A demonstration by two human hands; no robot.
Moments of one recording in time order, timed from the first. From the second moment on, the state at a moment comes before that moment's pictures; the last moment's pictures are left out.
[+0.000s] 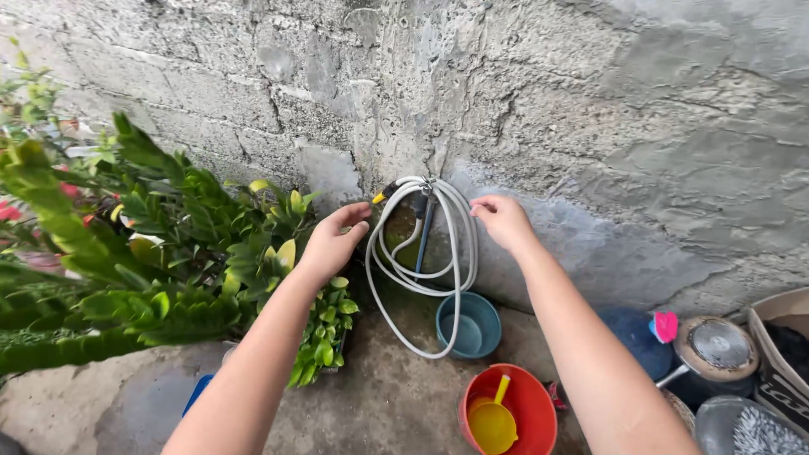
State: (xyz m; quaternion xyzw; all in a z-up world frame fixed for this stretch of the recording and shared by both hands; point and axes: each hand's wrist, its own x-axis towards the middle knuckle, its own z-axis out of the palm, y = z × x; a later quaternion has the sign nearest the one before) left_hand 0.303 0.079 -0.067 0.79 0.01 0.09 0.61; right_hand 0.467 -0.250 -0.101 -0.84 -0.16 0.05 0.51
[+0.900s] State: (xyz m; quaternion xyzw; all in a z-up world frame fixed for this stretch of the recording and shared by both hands) left_hand 0.621 0.076 -0.339 0.89 0.12 -0.02 0.44; right_hand 0.717 -0.086 -0.319 -0.96 -0.03 0.21 0.17
